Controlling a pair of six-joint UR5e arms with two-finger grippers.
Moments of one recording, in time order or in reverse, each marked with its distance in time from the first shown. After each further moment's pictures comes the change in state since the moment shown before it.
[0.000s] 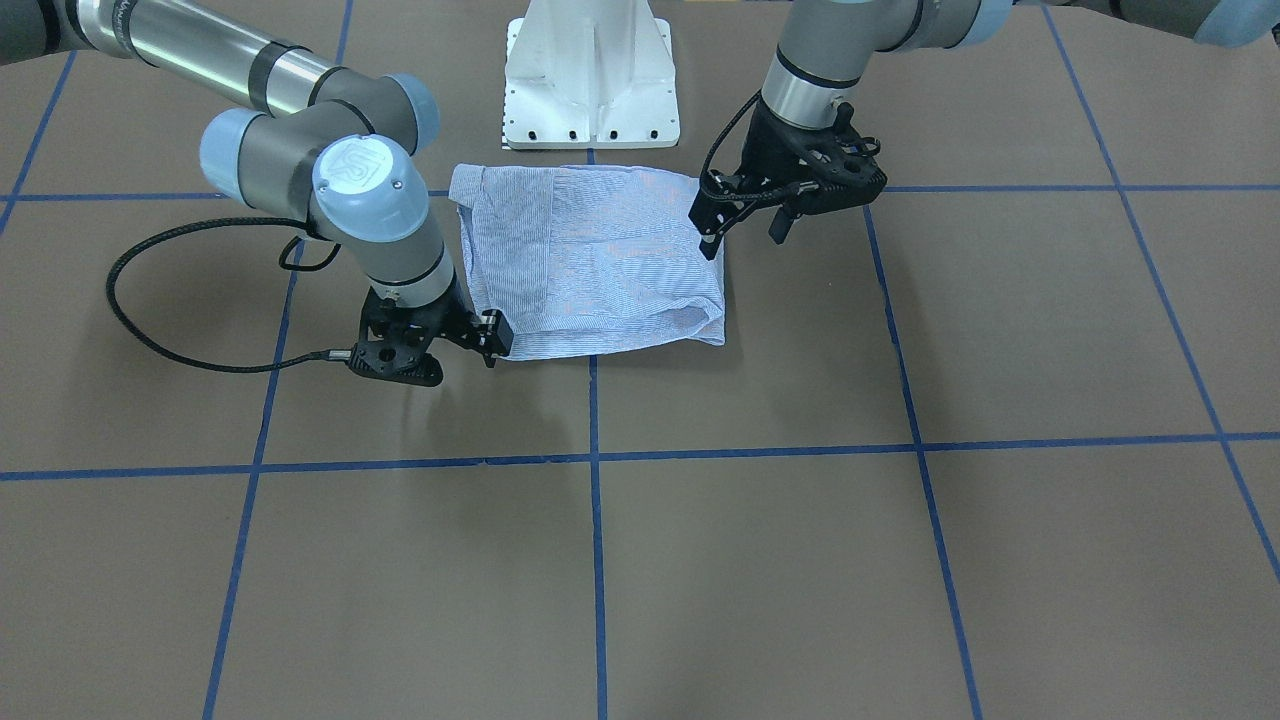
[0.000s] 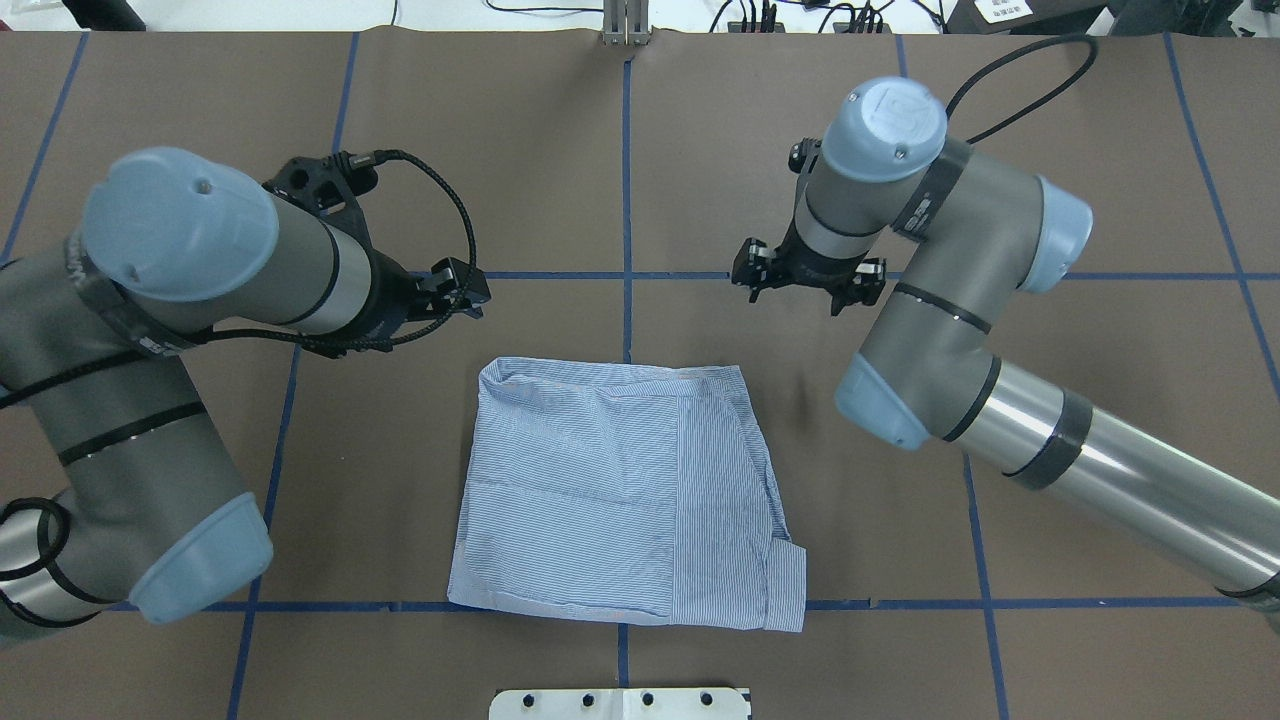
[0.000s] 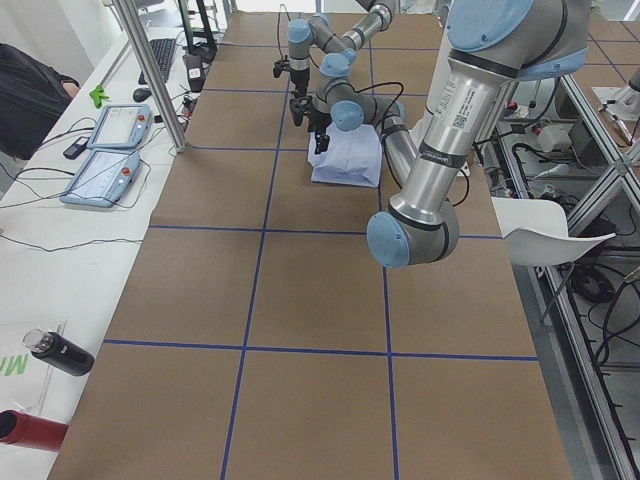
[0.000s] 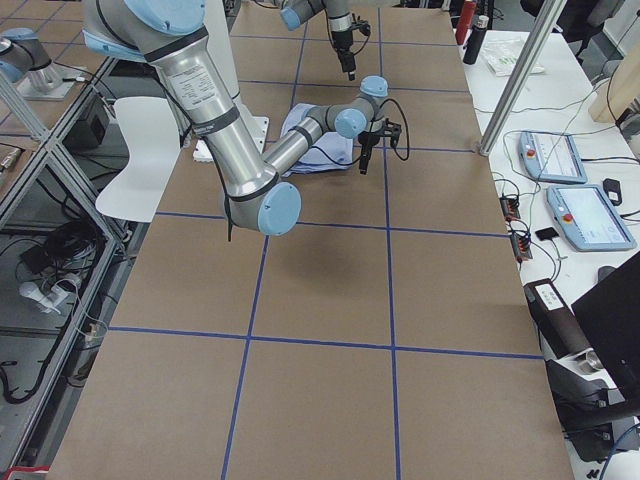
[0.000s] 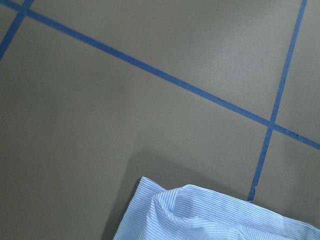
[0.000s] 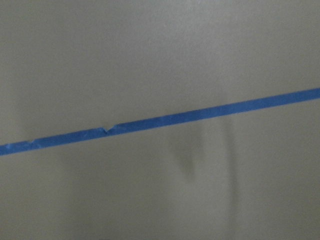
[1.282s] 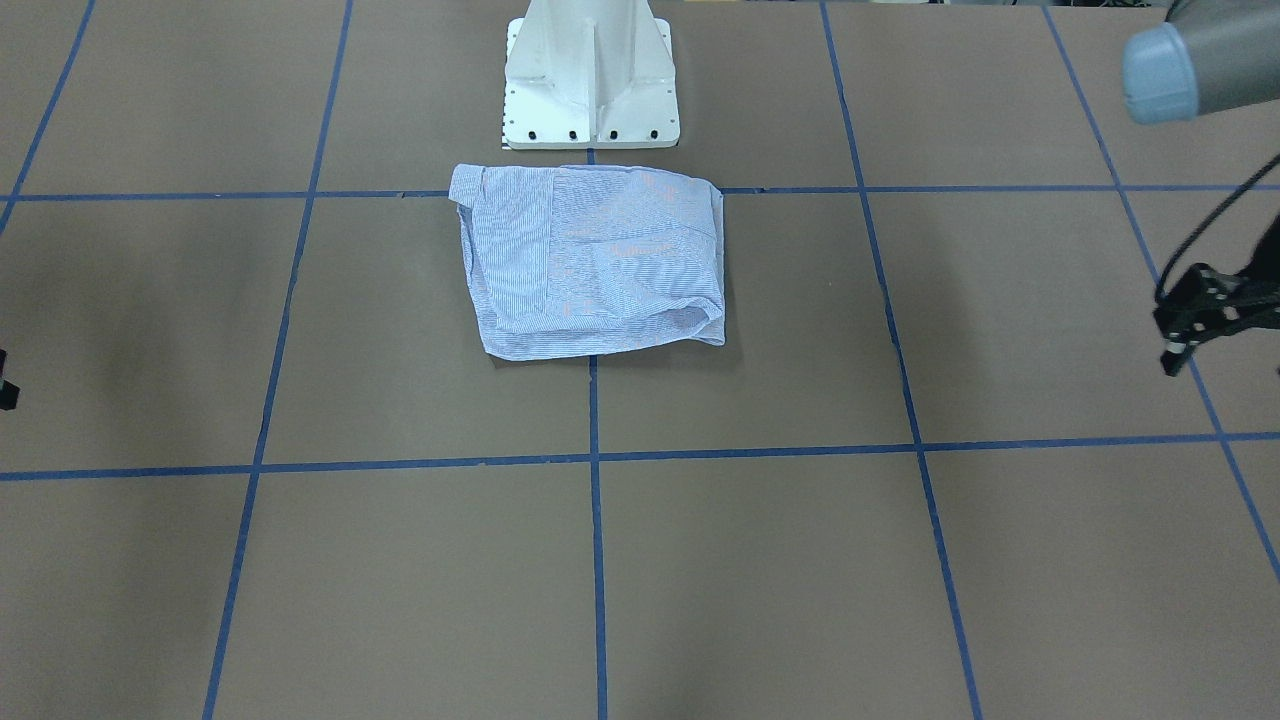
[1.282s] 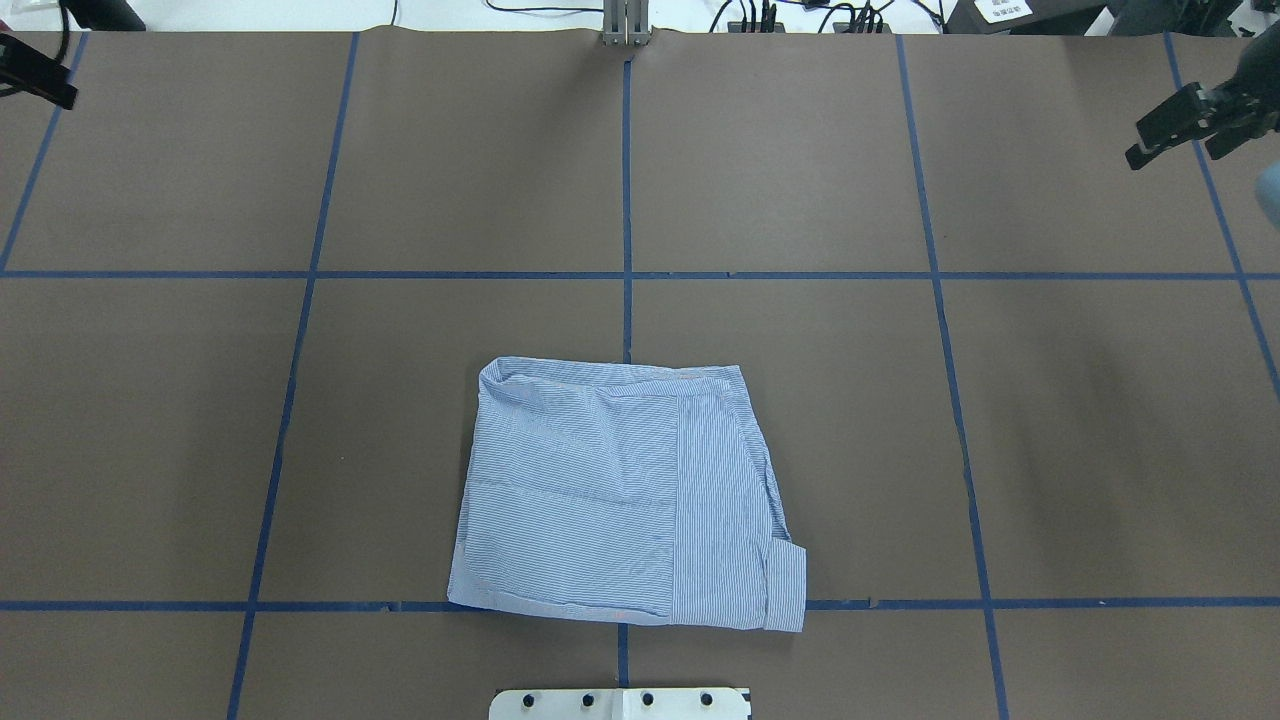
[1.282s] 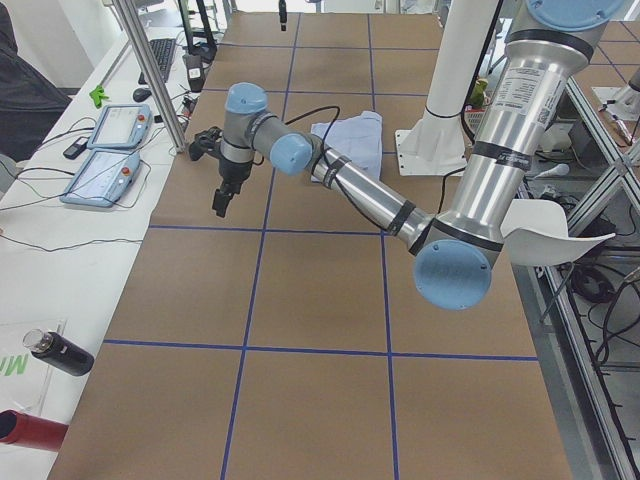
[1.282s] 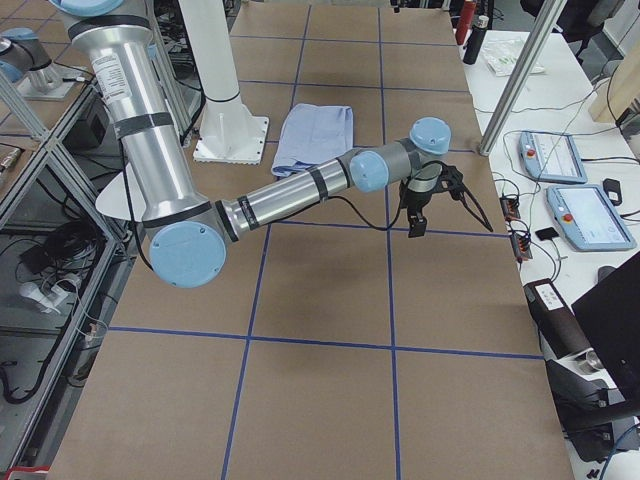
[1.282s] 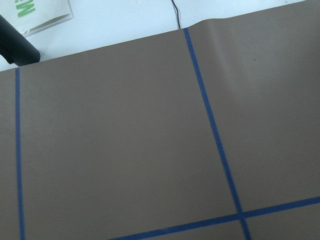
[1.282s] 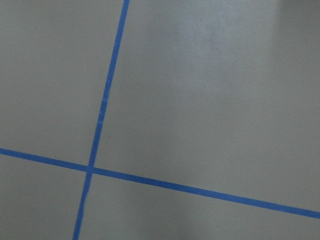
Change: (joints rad) left arm -0.671 0.152 0.246 -0.019 -0.268 1.169; right arm 0.578 -0.321 0.080 -0.056 0.302 -0.943
